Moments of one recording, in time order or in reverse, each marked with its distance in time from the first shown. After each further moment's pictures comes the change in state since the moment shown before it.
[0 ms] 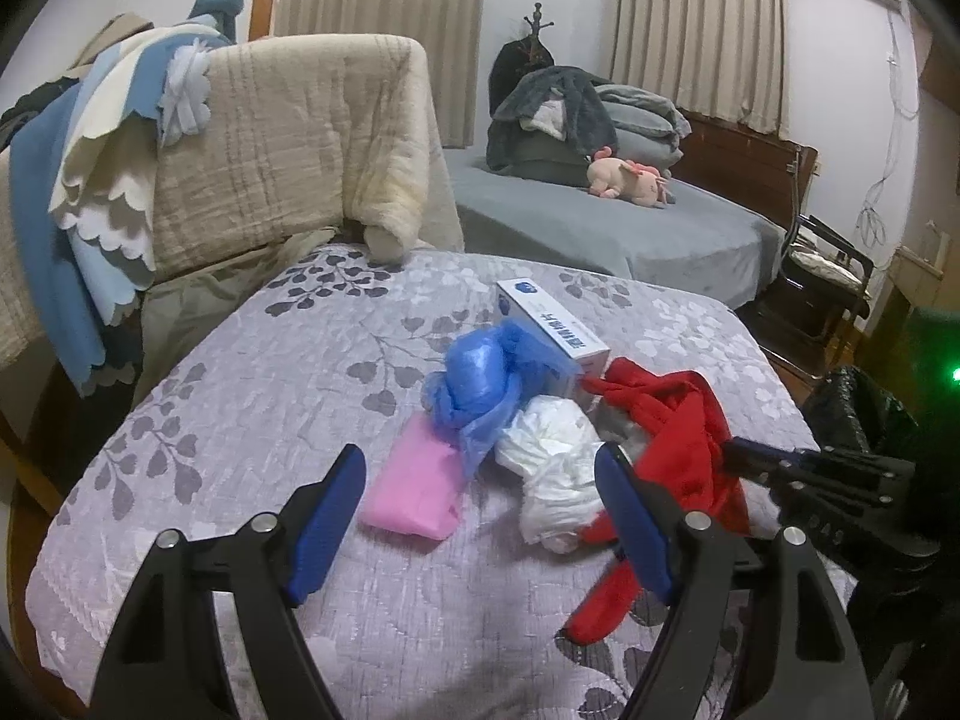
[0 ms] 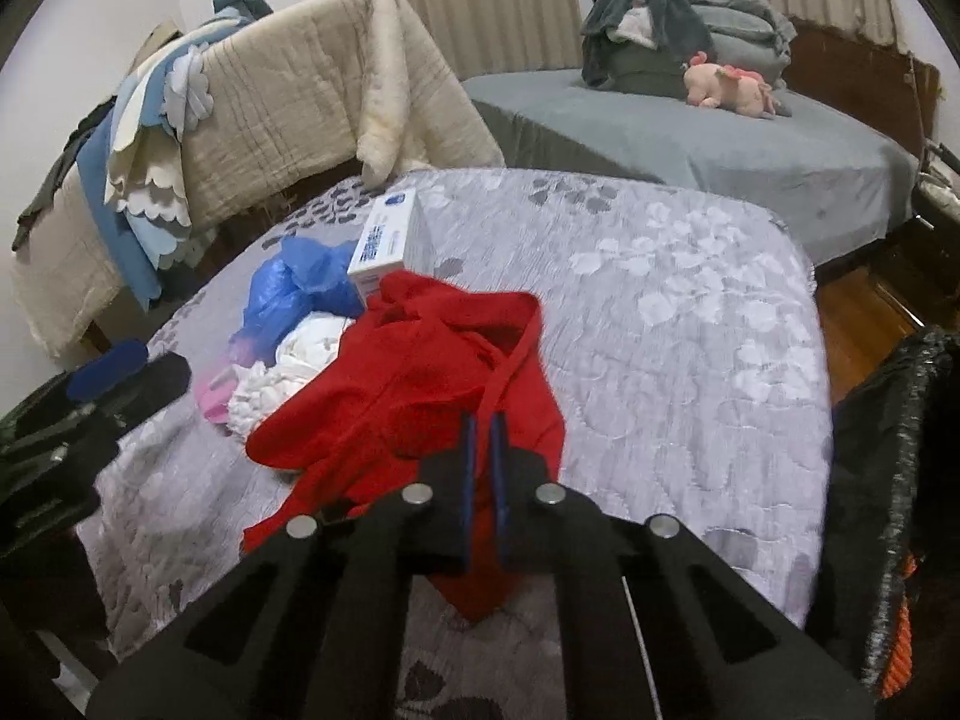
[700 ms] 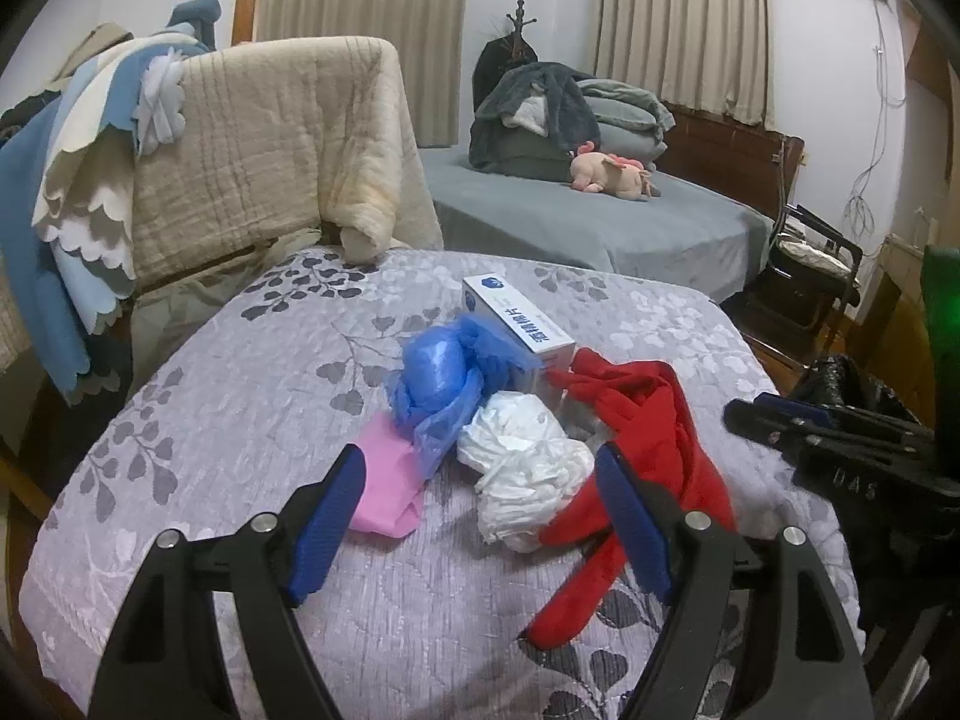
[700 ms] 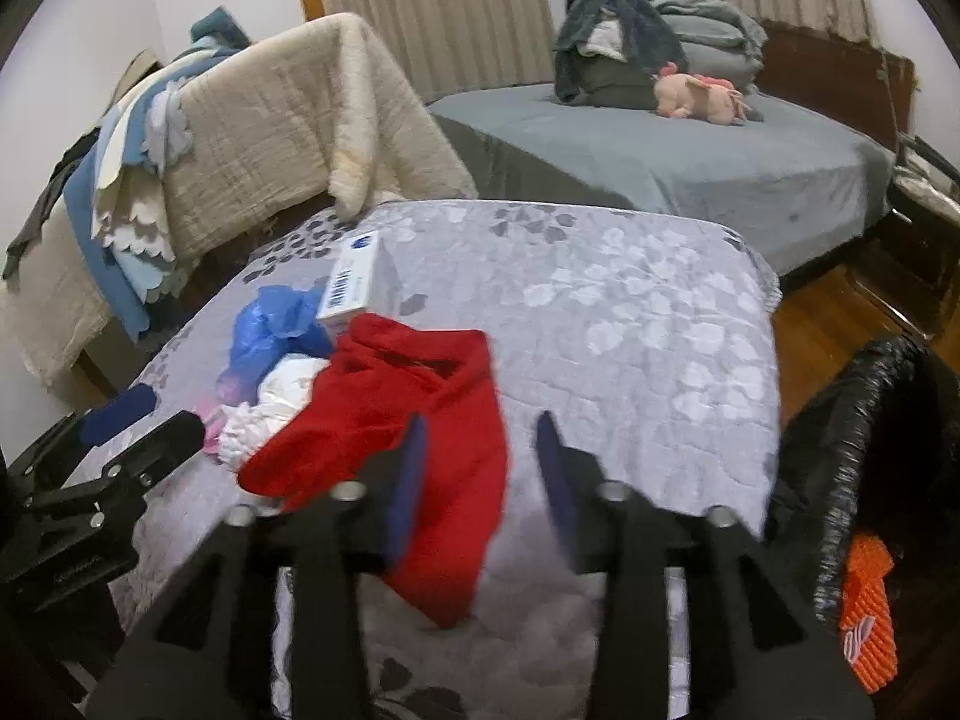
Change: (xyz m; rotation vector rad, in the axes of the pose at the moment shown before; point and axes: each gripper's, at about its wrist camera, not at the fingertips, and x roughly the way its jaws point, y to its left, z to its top) left arm 0.002 -0.015 -0.002 0.022 0.003 -0.016; right arm -0.013 -0.013 0.011 0.023 -0.028 -0.031
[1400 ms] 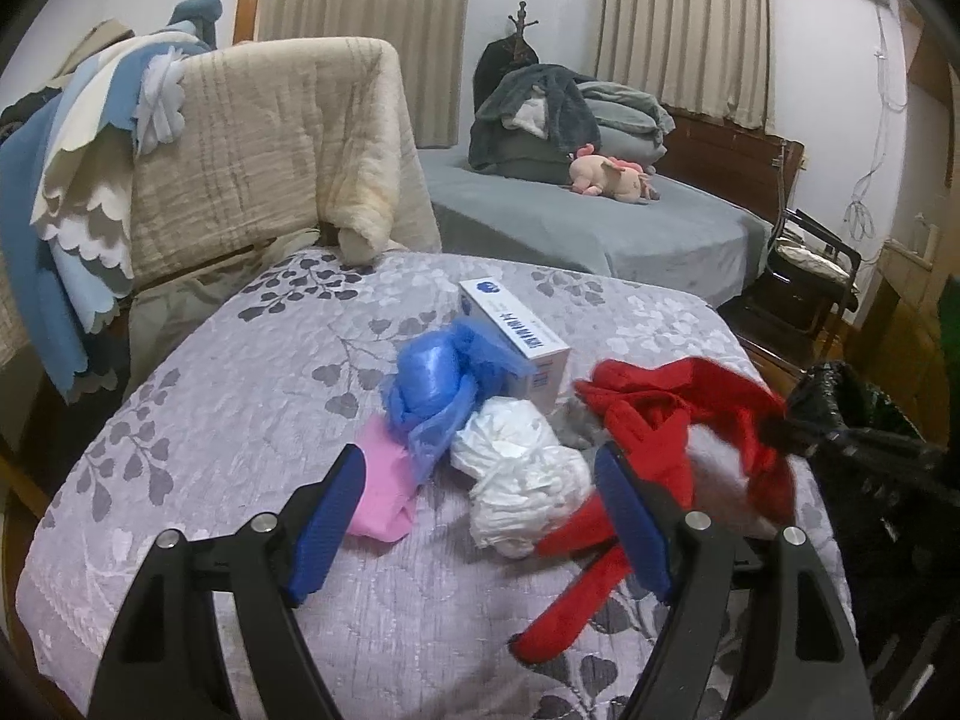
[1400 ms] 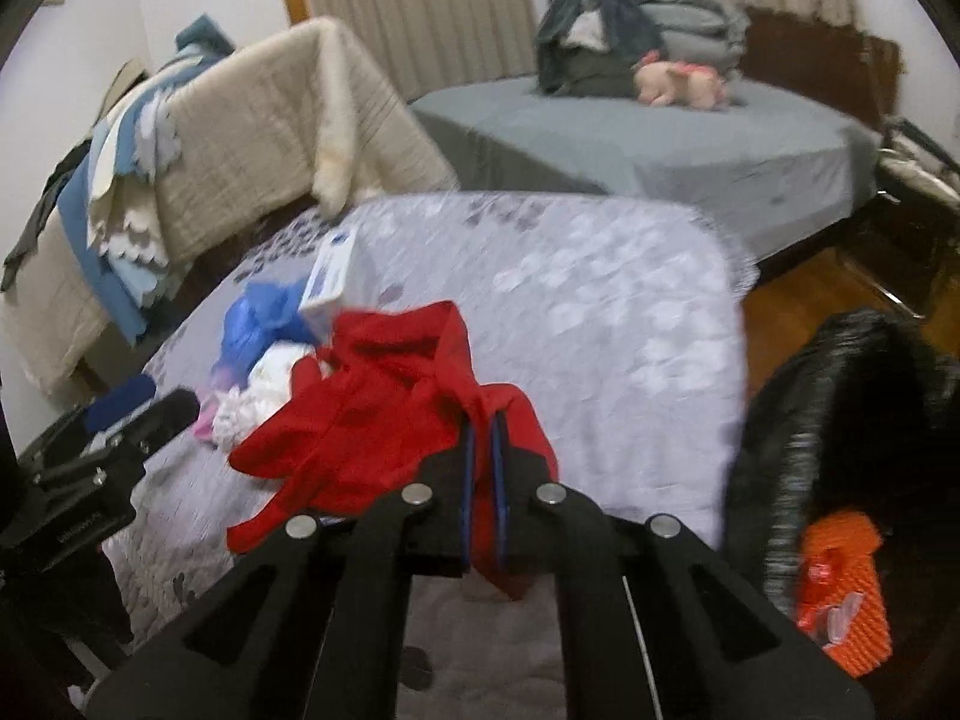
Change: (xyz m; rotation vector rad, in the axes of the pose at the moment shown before) left arm -0.002 -0.005 0.002 -0.006 -0.003 -0.013; right arm -0.028 -0.026 -0.007 0.059 -0.002 -0.037
